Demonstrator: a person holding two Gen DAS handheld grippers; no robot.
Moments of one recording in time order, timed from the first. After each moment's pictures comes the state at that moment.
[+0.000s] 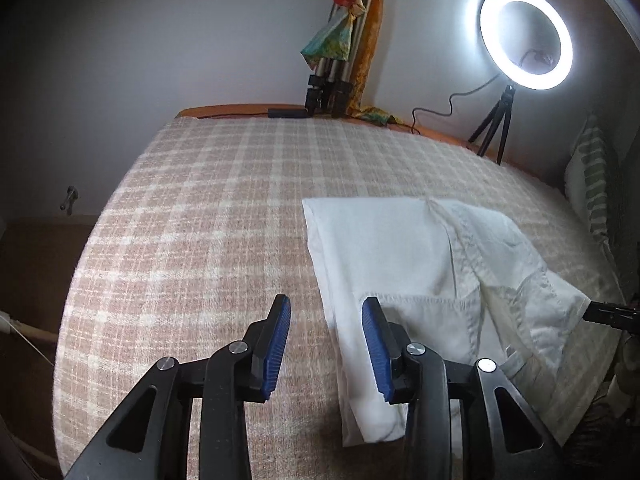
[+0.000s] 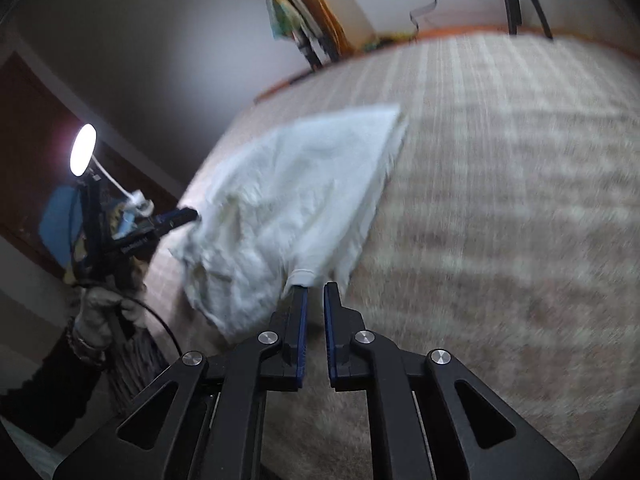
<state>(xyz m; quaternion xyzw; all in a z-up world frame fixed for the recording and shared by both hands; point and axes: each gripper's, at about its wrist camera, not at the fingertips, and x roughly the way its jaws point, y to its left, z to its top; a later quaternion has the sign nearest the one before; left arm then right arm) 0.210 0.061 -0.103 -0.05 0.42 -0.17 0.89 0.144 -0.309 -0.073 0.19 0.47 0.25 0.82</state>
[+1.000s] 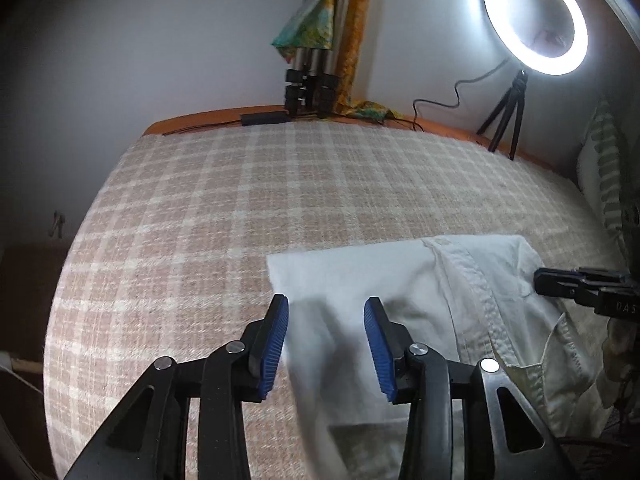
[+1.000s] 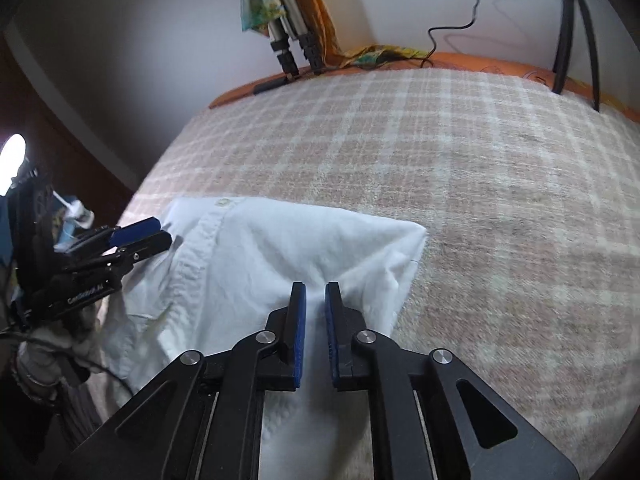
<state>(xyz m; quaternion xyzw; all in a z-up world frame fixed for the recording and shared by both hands) 0.274 0.022 -0.110 -0.02 0.44 -0.17 0.88 0.264 -0.273 -0.093 0.11 0.50 0.20 0.83</state>
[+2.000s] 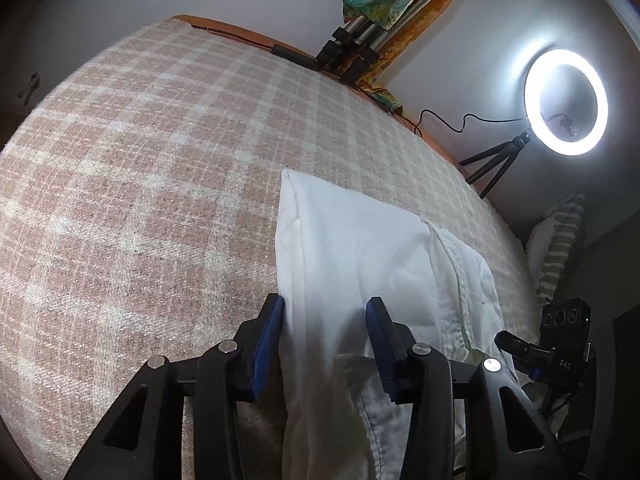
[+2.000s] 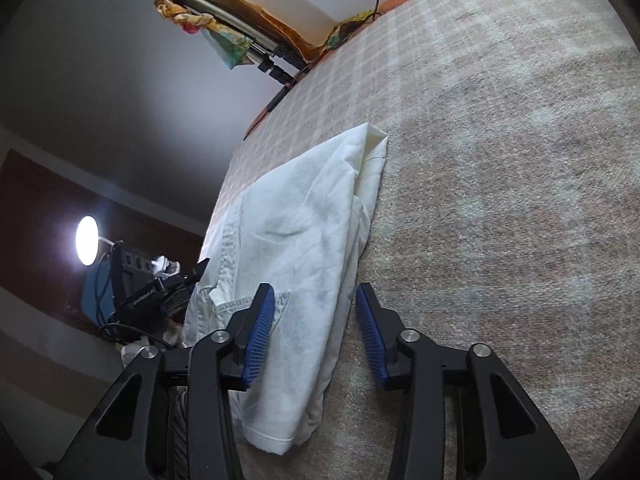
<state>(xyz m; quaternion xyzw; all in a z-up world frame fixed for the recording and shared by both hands) 0.268 0.058 -0.147 -0.21 0.50 -0.22 0.81 0.221 -0.324 -0.134 0.33 0.49 0.26 0.76</state>
